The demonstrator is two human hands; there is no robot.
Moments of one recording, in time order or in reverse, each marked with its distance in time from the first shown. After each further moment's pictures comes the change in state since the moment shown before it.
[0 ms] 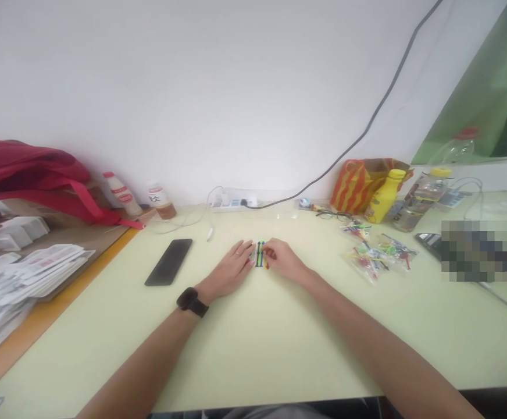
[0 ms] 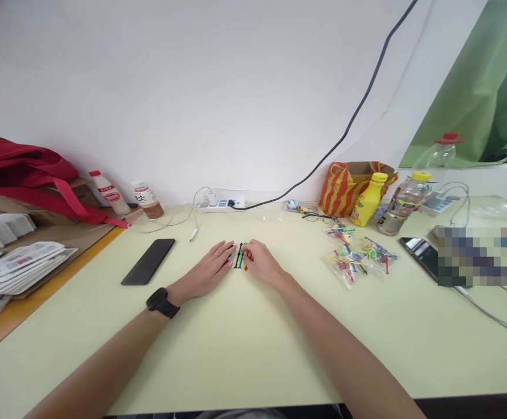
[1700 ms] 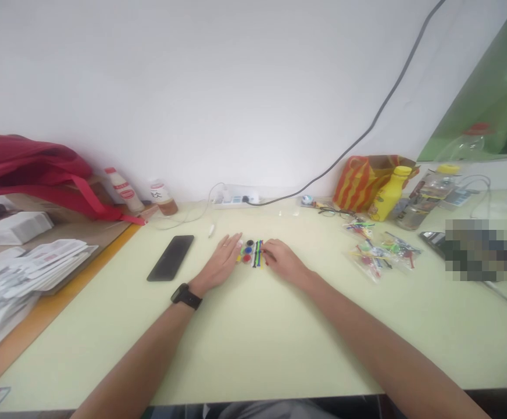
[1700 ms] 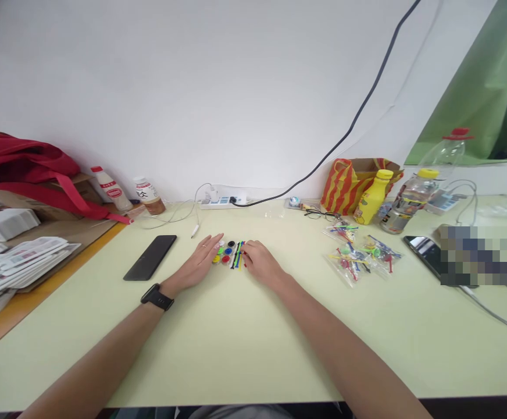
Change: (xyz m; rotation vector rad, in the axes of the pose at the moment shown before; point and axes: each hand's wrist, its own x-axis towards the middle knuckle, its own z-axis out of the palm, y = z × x) left_hand -0.005 -0.018 -0.005 -0.204 0.081 -0.368; right_hand -0.008 -0.005 0.003 -0.230 -0.030 -0.219
